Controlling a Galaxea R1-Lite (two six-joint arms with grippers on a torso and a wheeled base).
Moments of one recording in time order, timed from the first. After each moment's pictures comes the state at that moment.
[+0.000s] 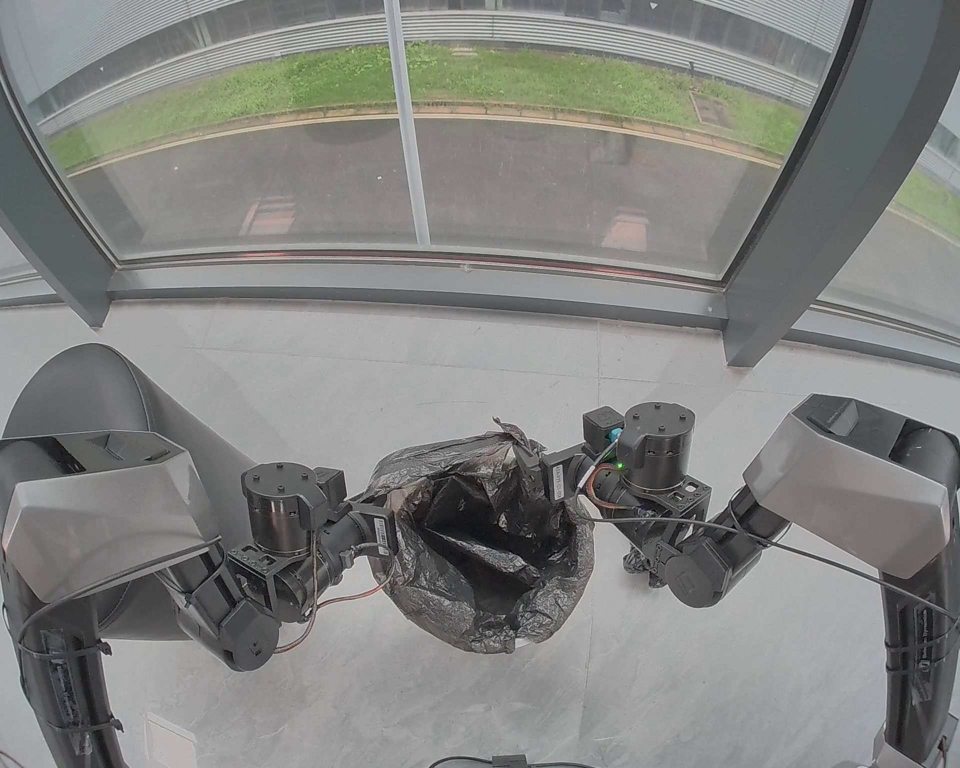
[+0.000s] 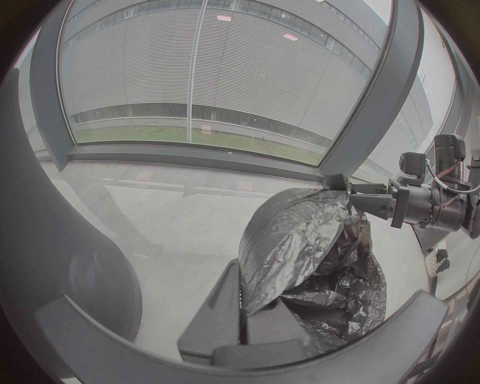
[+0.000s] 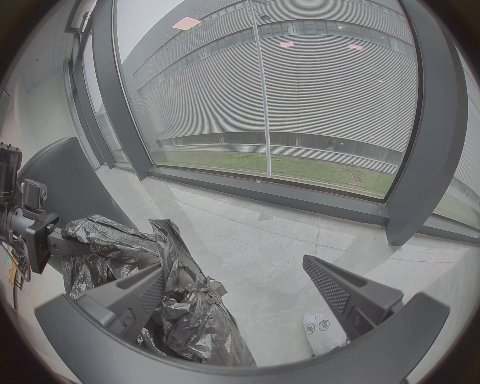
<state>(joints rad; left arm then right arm) -0.44 2.23 -0.64 -1.30 0.11 -0.13 0.56 2.35 -1.07 -1.16 -0.19 -0.06</state>
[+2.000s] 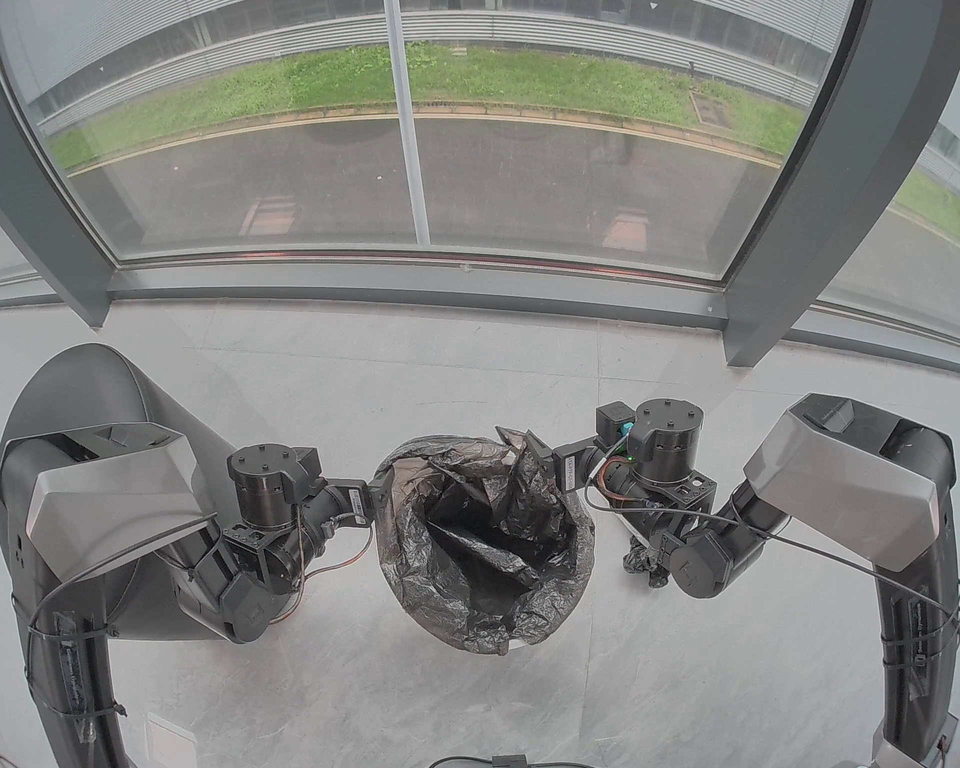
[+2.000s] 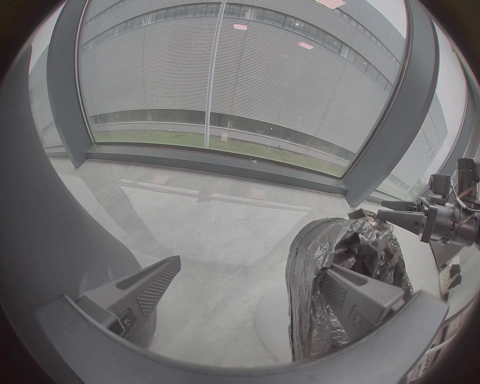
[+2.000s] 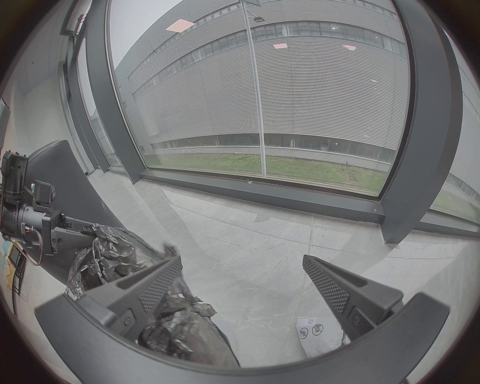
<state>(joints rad) -0.34 2.29 -0.74 -1.31 0.13 -0.15 0.52 2.38 -1.10 -1.18 -0.18 -0.05</state>
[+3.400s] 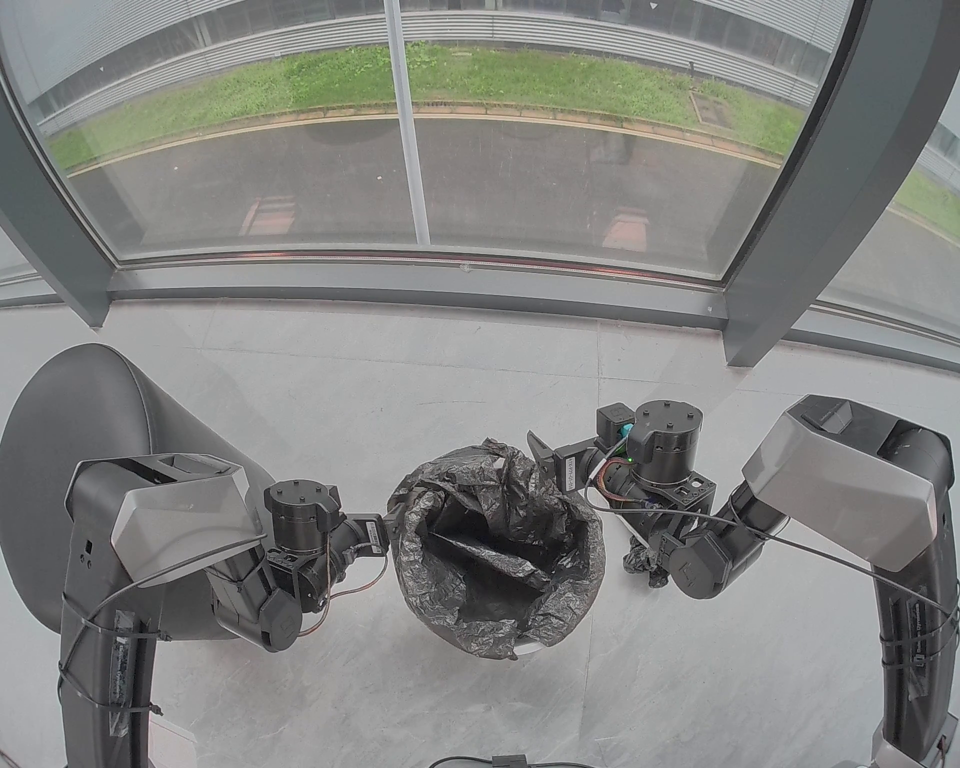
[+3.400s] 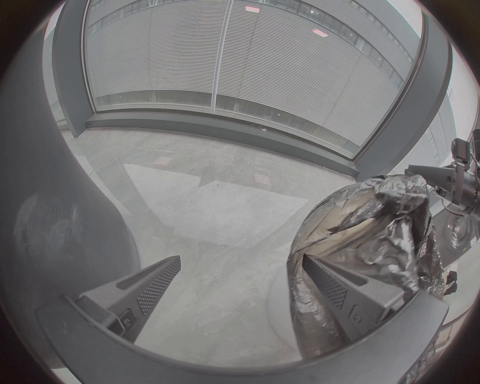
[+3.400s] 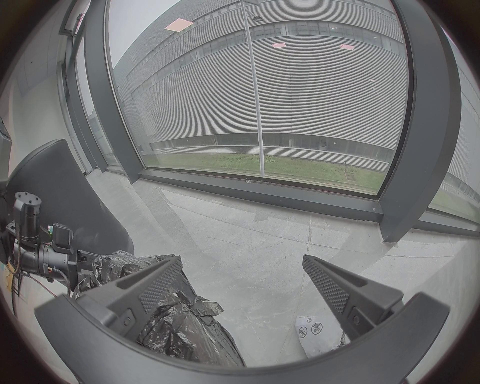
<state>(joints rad) -0.33 2.50 -0.85 -1.30 0.12 -0.22 0.52 2.39 -1.10 -1.18 -0.19 -0.04</state>
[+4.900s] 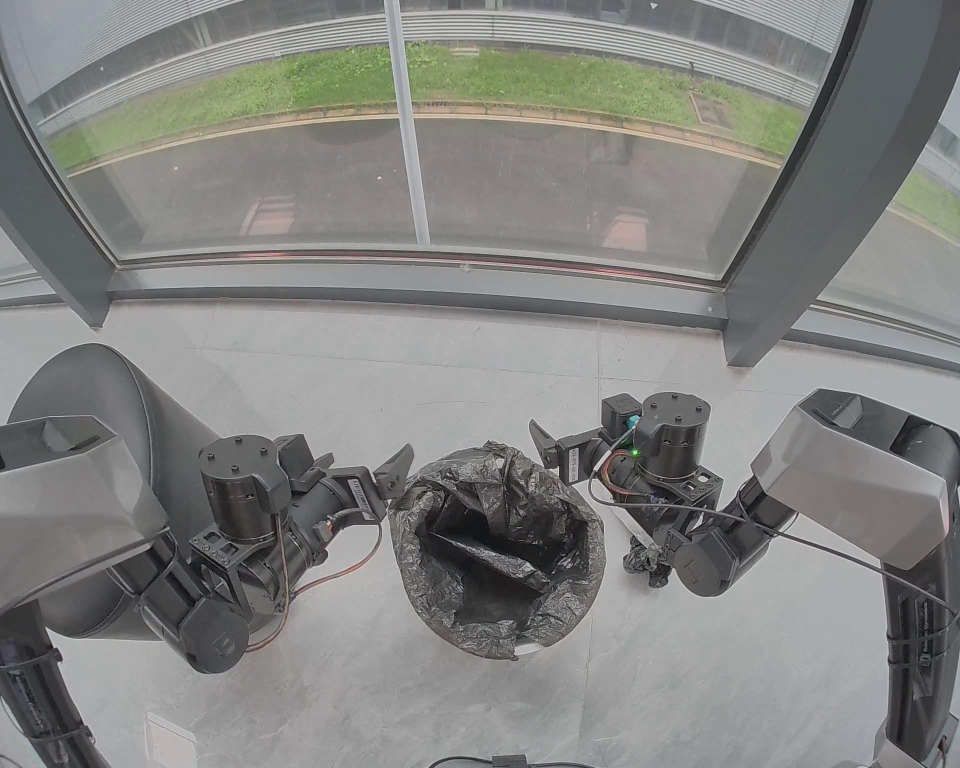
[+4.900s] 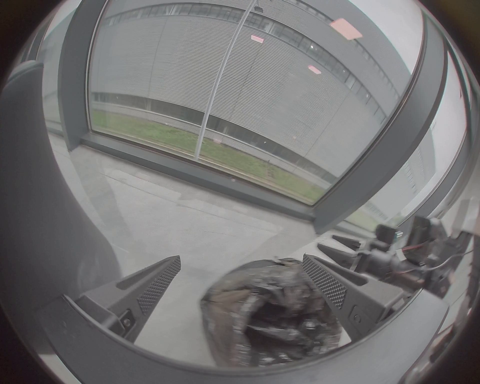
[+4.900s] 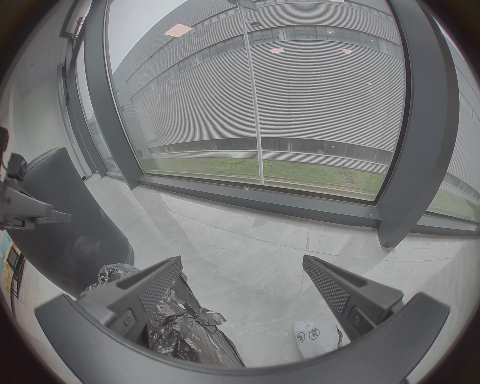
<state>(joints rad) -0.45 2.08 -0.59 -1.34 0.12 -0.33 0.52 2.36 -1.09 -1.20 -0.19 -0.04</state>
